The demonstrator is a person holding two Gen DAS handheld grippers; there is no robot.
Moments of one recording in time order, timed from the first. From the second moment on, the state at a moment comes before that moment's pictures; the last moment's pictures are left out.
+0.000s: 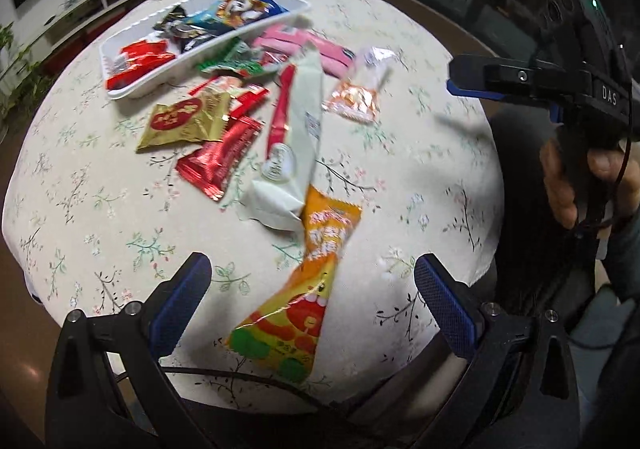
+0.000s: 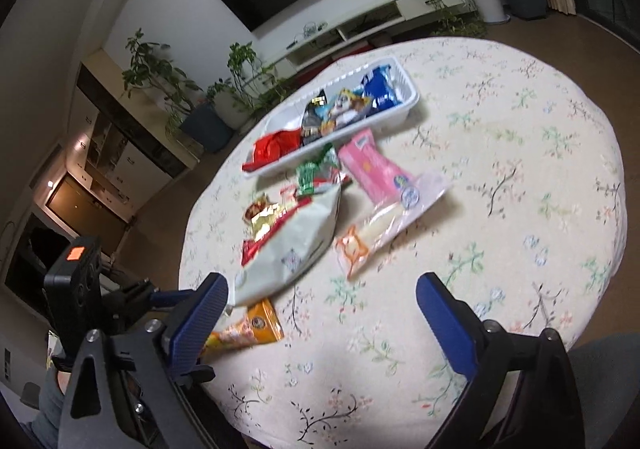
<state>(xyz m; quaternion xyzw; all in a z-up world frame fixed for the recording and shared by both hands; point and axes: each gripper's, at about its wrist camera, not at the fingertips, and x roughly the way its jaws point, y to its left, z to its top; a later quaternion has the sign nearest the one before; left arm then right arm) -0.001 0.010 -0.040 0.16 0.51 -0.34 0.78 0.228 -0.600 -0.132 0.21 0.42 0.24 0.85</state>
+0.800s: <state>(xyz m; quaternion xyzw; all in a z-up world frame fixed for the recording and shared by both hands) 0.016 -0.014 -0.073 0.22 0.56 -0.33 0.72 0.222 -0.569 -0.134 0.15 0.45 0.26 0.84</state>
